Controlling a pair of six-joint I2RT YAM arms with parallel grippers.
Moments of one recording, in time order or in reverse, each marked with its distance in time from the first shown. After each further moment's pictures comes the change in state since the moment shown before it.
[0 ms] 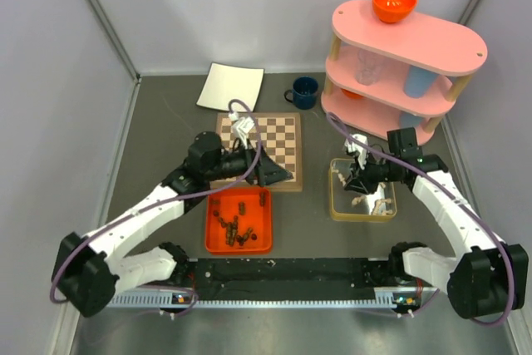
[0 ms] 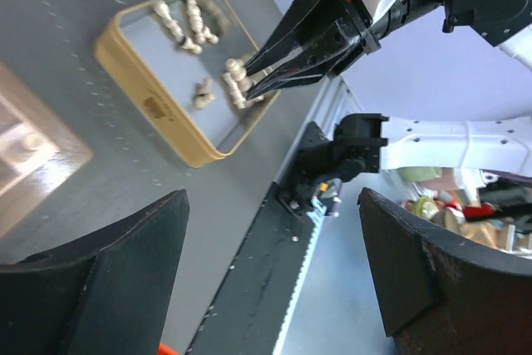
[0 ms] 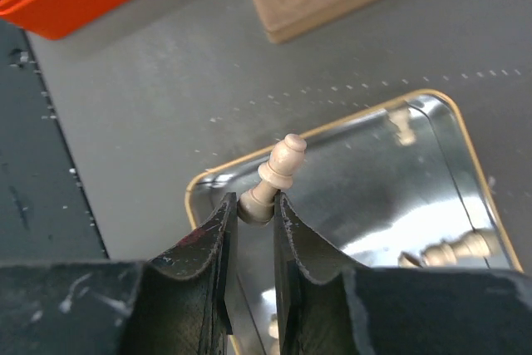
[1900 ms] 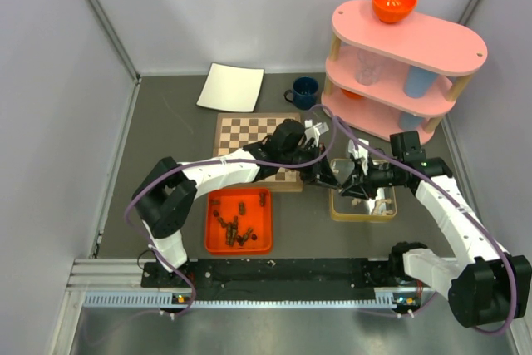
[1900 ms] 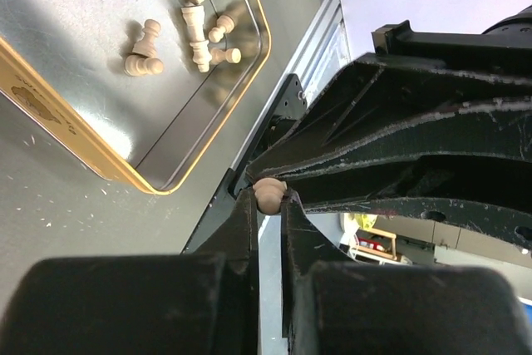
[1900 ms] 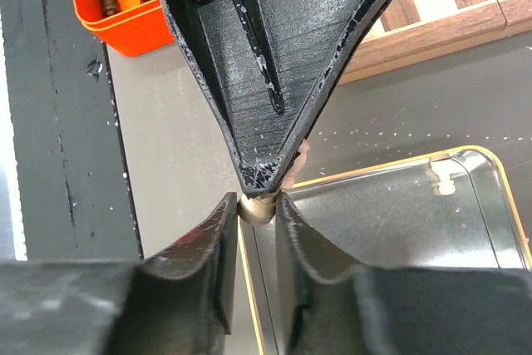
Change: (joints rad) left arm -0.269 0.749 0.496 -0.051 0.052 -0.225; right arm 0.000 -0.056 0.000 -0.093 -0.217 -0.104
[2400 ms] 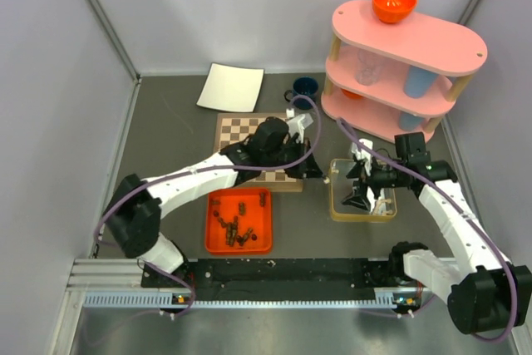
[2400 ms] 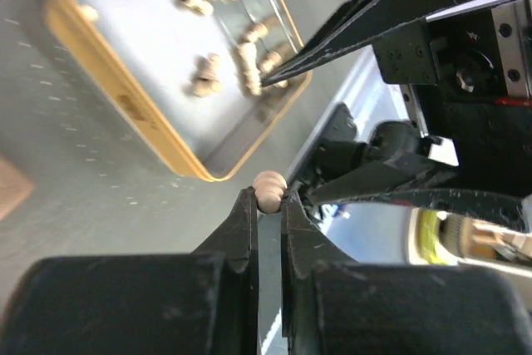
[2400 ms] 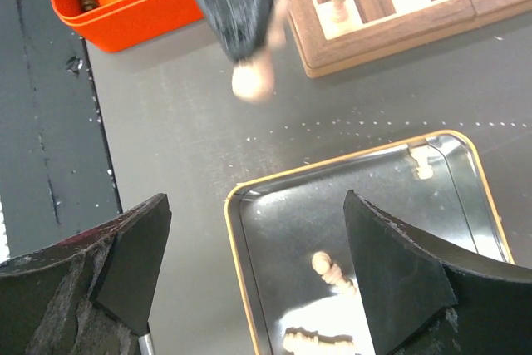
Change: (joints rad) left arm 0.013 -0.172 -0.055 -0.105 -0.175 0.158; right arm -0.020 -0.039 0.000 -0.010 0.030 -0.003
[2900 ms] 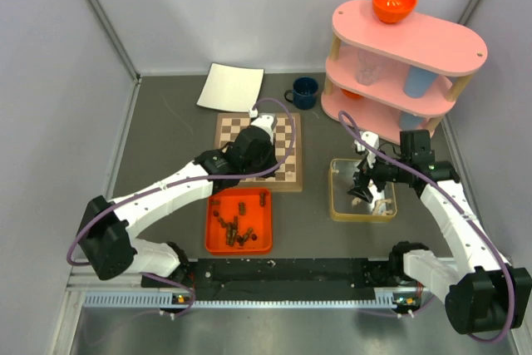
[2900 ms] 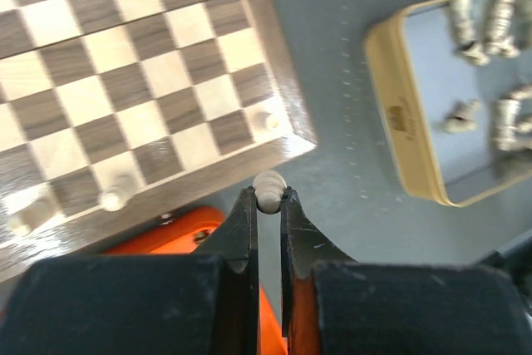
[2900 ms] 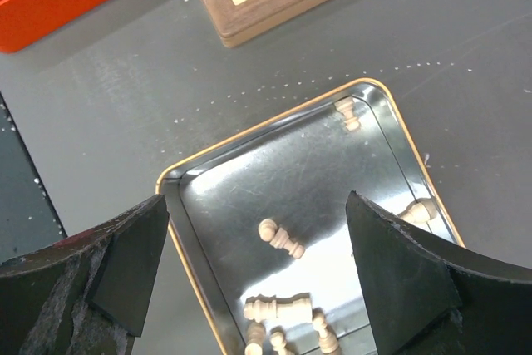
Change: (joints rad) left arm 0.022 -0.255 -0.097 -0.327 -0.601 0.232; right arm -0.047 -0.009 0.000 0.081 0.165 0.084
